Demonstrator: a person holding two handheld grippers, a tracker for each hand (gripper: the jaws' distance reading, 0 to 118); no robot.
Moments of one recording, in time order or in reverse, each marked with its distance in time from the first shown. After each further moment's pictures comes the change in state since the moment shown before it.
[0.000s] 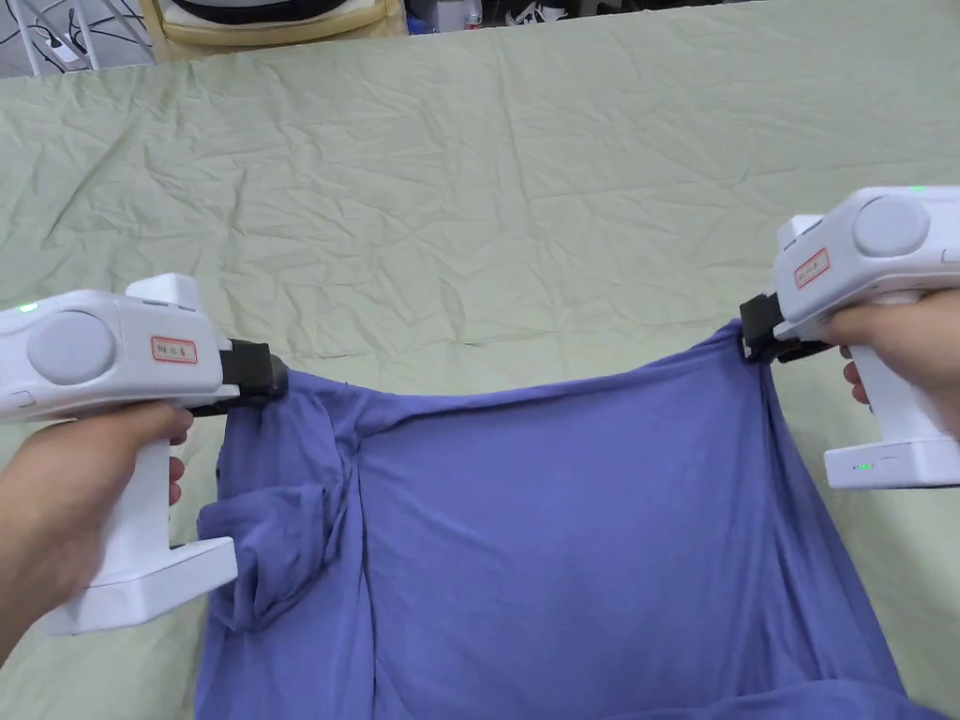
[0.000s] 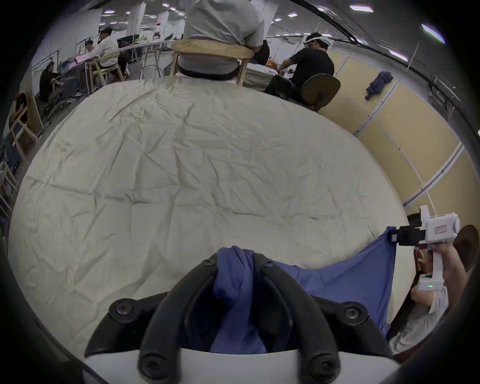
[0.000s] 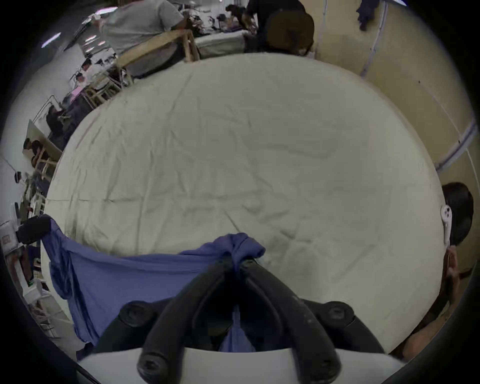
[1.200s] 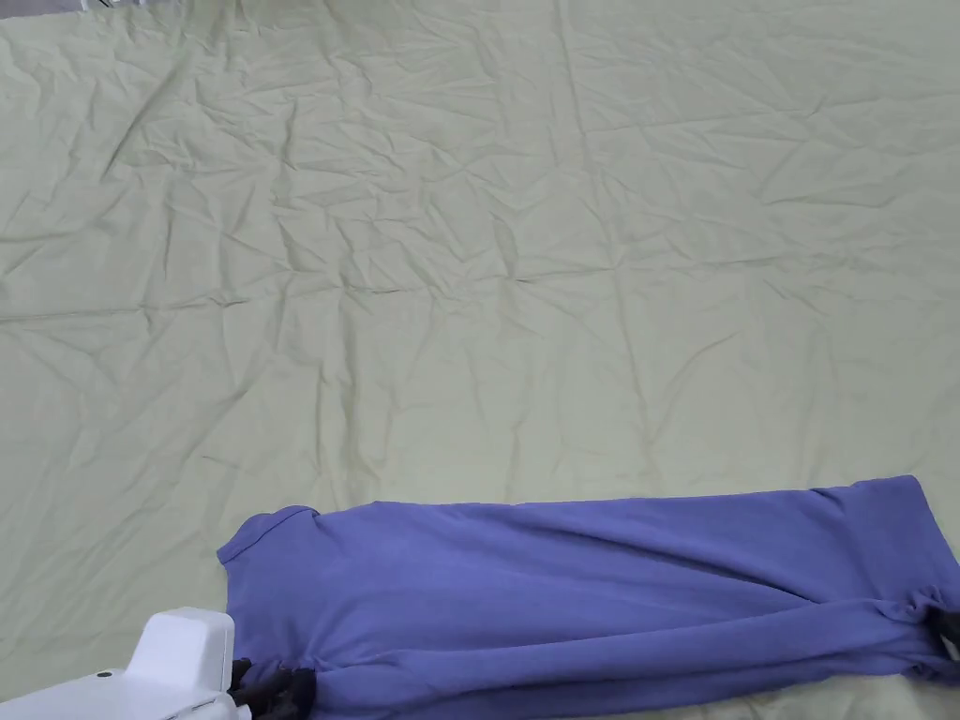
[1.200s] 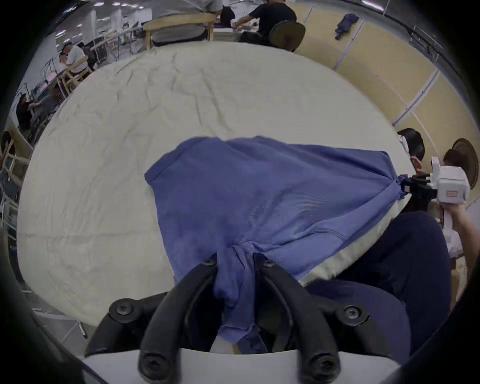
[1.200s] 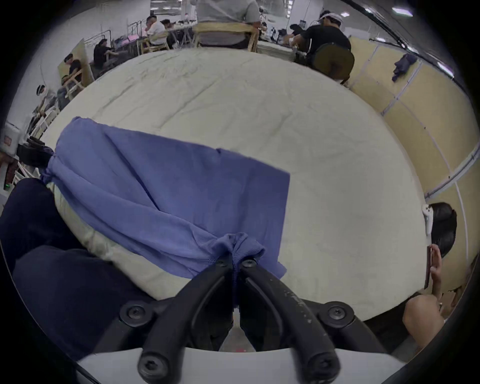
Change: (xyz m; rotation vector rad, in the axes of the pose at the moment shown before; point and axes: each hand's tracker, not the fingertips) left arm -0.023 -0.246 0.092 -0.248 0.002 -0.189; right arm -0.007 -0.289 0.054 0.039 -0.054 0.362
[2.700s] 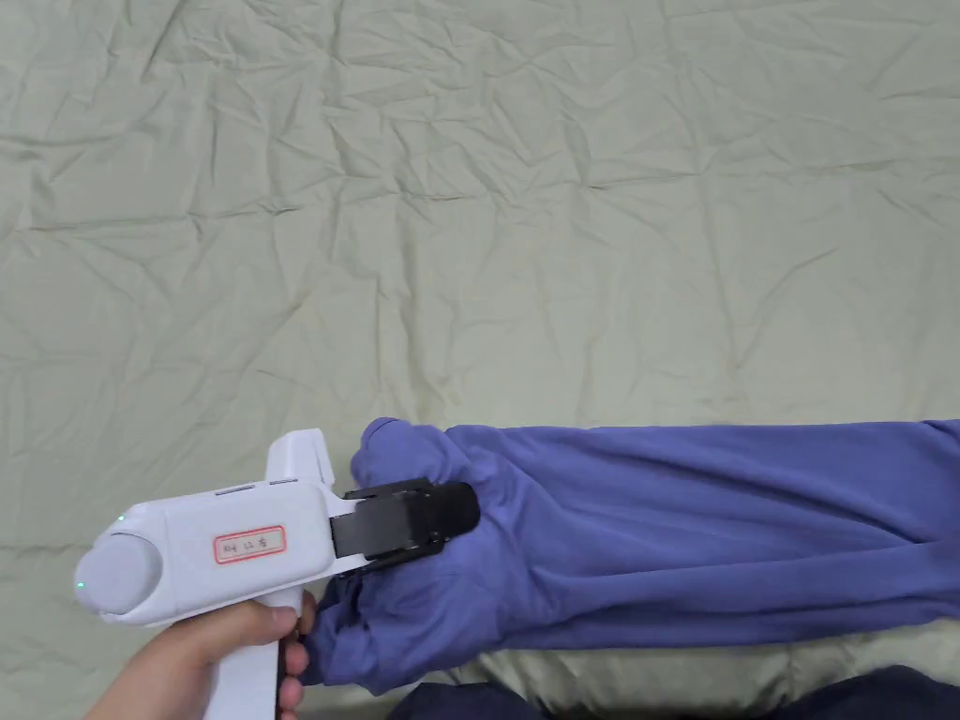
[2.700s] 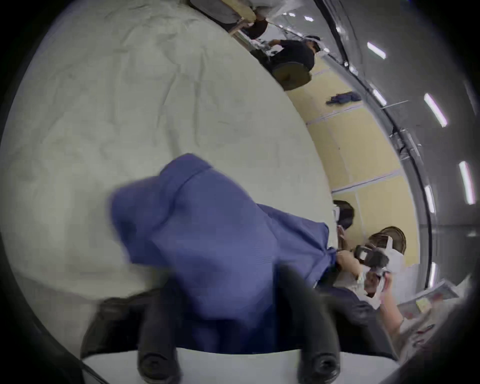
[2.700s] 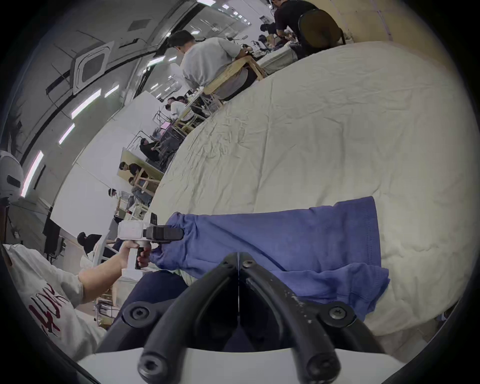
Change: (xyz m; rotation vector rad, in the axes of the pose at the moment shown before) left arm -0.055 0.048 -0.068 0.070 -0.518 0.396; right arm 0.032 0.027 0.036 0.221 0.682 -0.424
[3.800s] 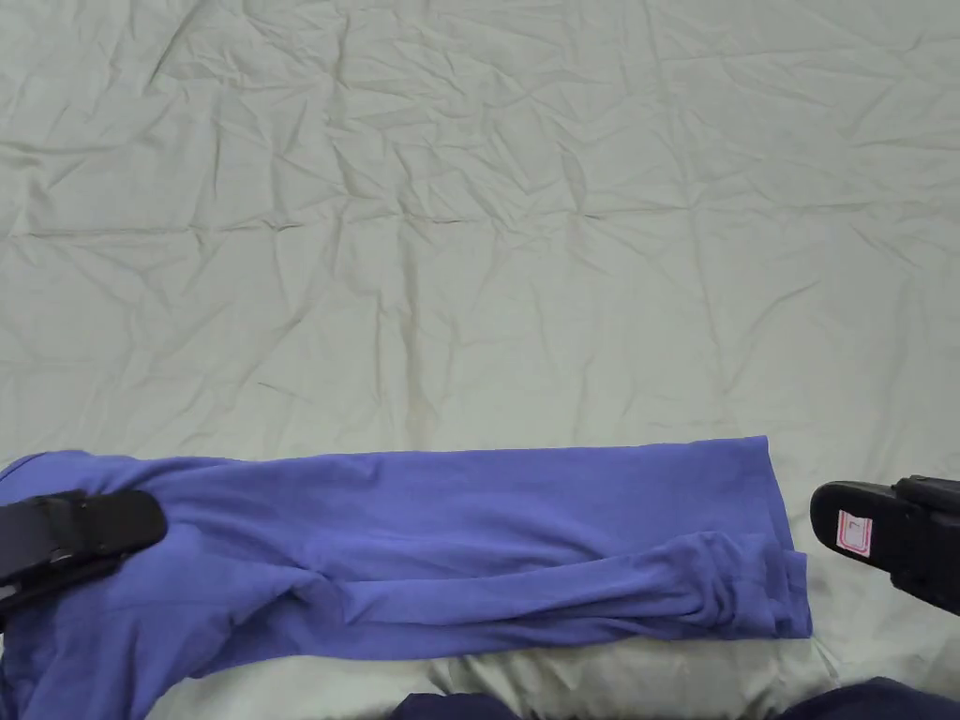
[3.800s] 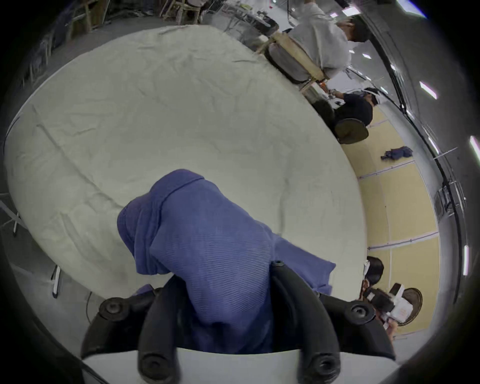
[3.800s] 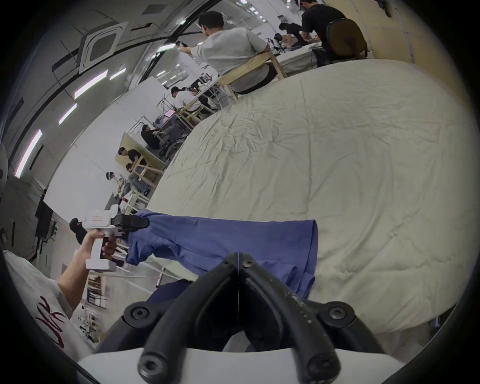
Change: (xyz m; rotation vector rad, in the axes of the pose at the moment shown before) left arm 0.034 0.007 0.176 0.242 0.295 0.208; right arm -0.090 0.010 -0.037 -0.029 -0.040 0.084
